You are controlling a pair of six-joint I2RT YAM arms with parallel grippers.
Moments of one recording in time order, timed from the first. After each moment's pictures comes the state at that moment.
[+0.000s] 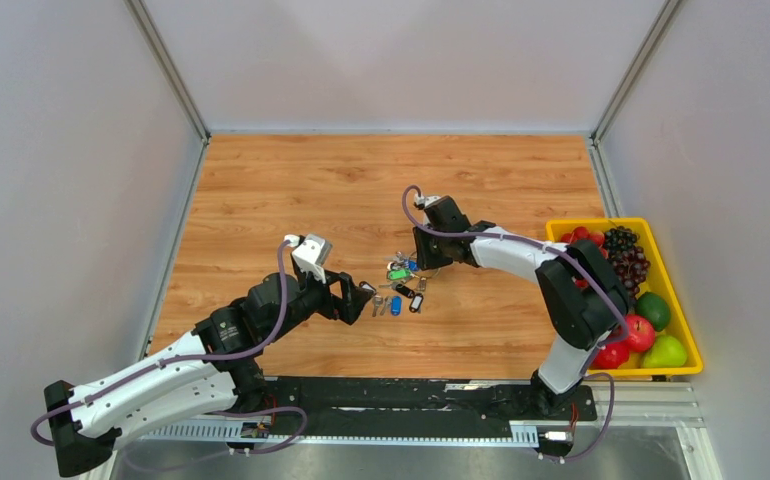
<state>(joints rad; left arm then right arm) -1.01 0.64 0.57 -0.24 -0.27 -0.44 0.61 1.72 1.03 -0.24 -0.06 0.29</state>
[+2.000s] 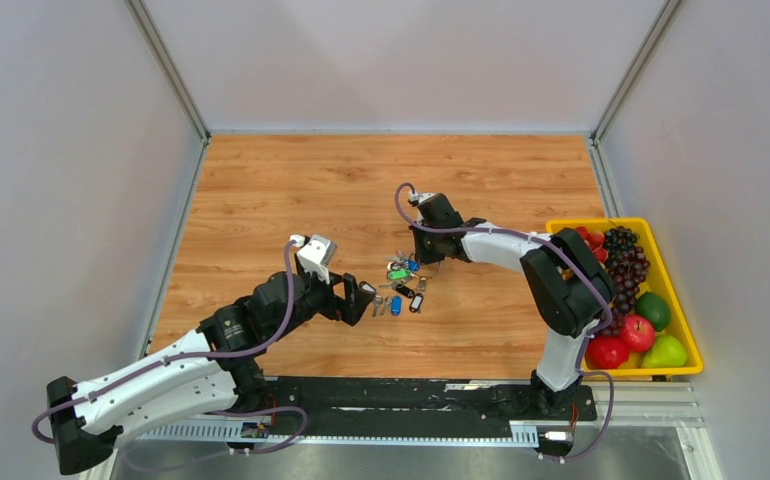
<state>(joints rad) -1.01 0.67 0.57 -0.24 -0.26 -0.43 0.61 1.83 1.08 -0.18 -0.05 0.28</state>
